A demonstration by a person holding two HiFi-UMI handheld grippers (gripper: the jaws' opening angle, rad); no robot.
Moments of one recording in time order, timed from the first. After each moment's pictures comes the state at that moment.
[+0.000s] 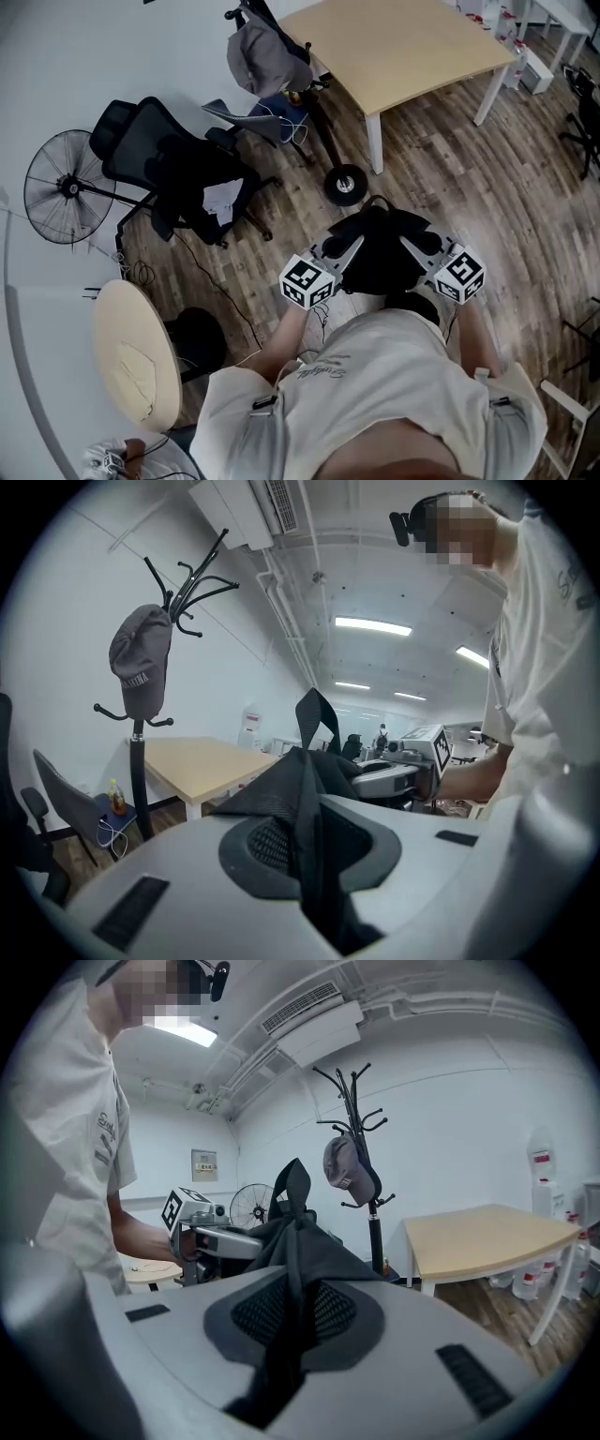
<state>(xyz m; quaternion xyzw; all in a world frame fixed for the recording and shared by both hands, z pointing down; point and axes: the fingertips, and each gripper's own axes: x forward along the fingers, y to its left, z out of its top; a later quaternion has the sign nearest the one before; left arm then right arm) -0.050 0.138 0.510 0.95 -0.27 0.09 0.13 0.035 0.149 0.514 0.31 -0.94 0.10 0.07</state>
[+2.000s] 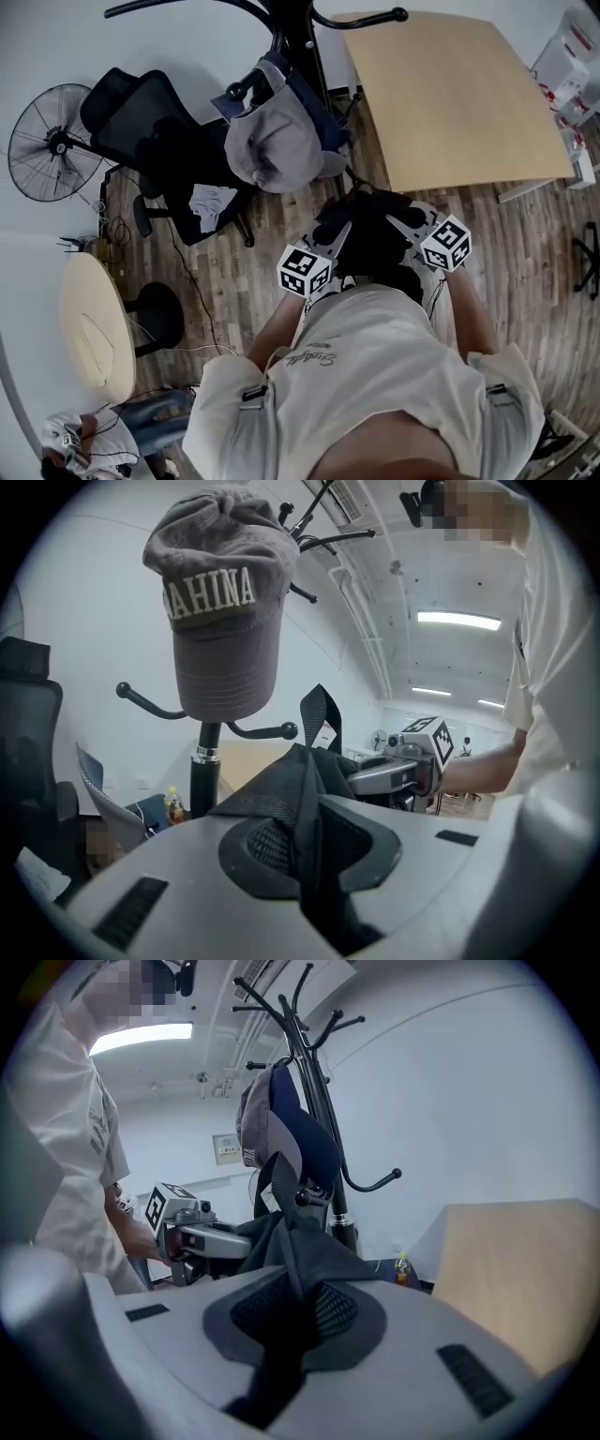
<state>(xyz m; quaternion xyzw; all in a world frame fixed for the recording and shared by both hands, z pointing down) -0.091 -0.217 0.555 0.86 -0.47 0.07 0.18 -0.010 -0.252 0.560 0.13 -0.97 0.12 0.14</state>
